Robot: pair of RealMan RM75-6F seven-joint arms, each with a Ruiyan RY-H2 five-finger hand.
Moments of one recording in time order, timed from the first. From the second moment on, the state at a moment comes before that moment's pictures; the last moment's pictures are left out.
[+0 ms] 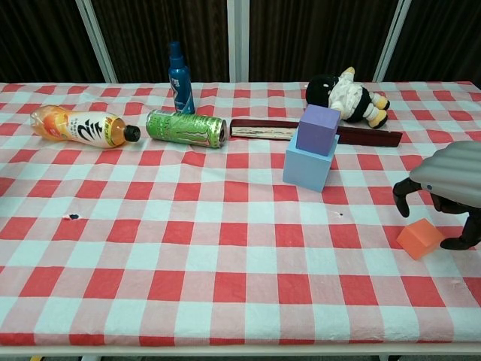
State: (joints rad) left arm -0.22 -1.33 -0.07 -1.44 1.47 1.40 -0.03; right arm 0.66 -1.29 -0.12 -1.81 -1.01 0.99 -0.82
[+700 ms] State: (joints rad) left arm -0.22 -1.32 -0.07 -1.43 1.47 1.40 -0.07; right arm 0.67 -1.33 -0.11 -1.79 -0.98 0.99 -0.83
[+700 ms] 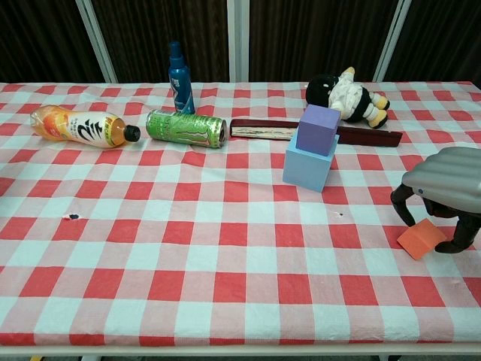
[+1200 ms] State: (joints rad) left arm -0.22 -1.32 -0.07 -1.43 1.48 1.40 -0.07; right arm 0.69 -1.21 -0.04 -1.97 -0.93 1.06 -0.82
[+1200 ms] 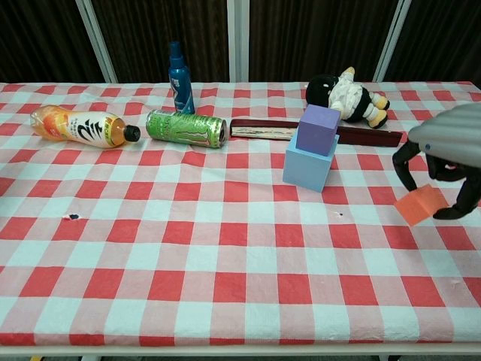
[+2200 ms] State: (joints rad) left arm -0.22 -1.32 -0.07 -1.44 1.48 1.40 -0.10; right arm 1.31 -1.30 0.51 -1.92 0.36 1.43 -1.08
